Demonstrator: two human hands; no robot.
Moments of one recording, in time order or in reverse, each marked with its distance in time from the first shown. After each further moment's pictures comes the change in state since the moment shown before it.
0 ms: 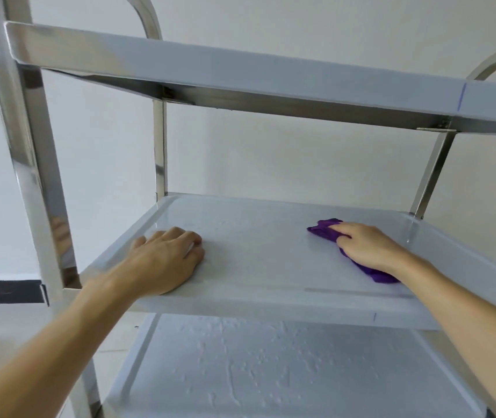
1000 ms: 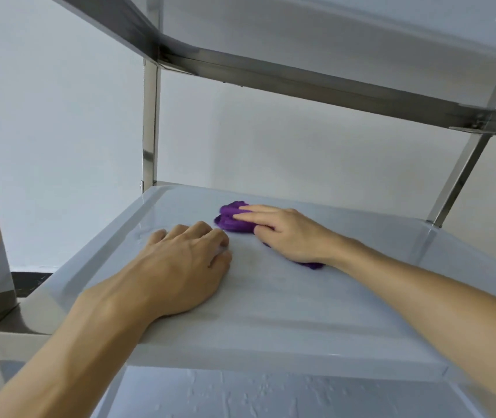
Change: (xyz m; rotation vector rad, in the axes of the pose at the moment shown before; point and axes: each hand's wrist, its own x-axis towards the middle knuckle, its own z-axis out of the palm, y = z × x) left_hand 0.018 0.009 0.008 -0.027 0.073 0.151; right_hand 0.076 -0.116 0.064 0.011 -0.097 -0.575
